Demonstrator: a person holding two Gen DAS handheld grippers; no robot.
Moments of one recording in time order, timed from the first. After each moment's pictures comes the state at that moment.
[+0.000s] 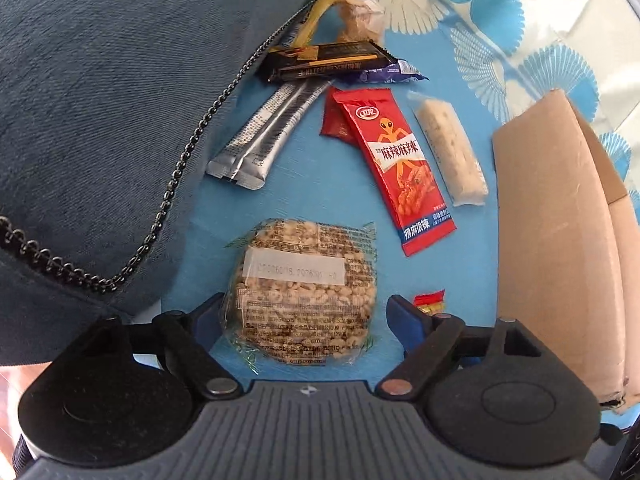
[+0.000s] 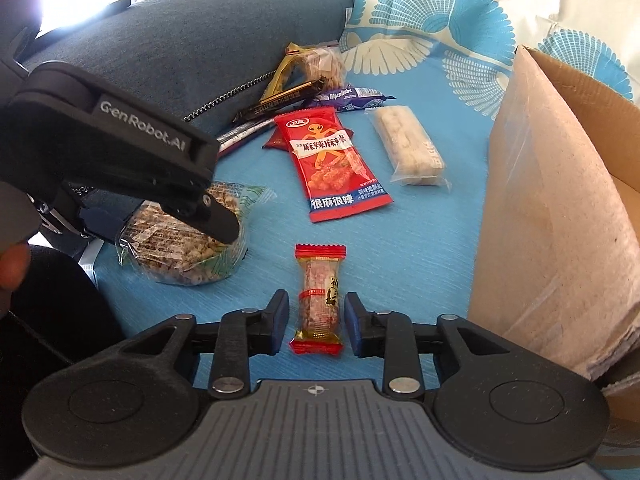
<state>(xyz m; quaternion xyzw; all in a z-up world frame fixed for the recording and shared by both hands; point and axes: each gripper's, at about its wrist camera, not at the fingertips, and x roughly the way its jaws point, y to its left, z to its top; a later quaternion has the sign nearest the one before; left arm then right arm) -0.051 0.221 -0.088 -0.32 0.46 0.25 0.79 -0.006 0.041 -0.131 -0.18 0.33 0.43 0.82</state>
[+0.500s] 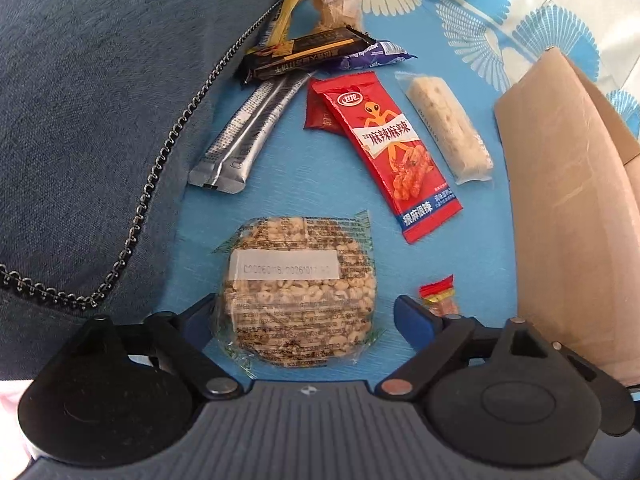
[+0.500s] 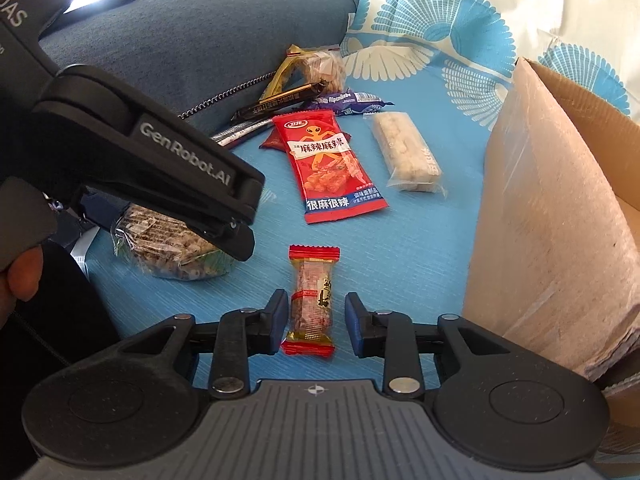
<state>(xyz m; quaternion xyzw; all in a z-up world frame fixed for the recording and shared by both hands) -0.034 0.202 -0.094 -0.25 0.49 0.26 0.79 -0.011 0.043 -0.132 -0.20 0.32 0.43 0.82</state>
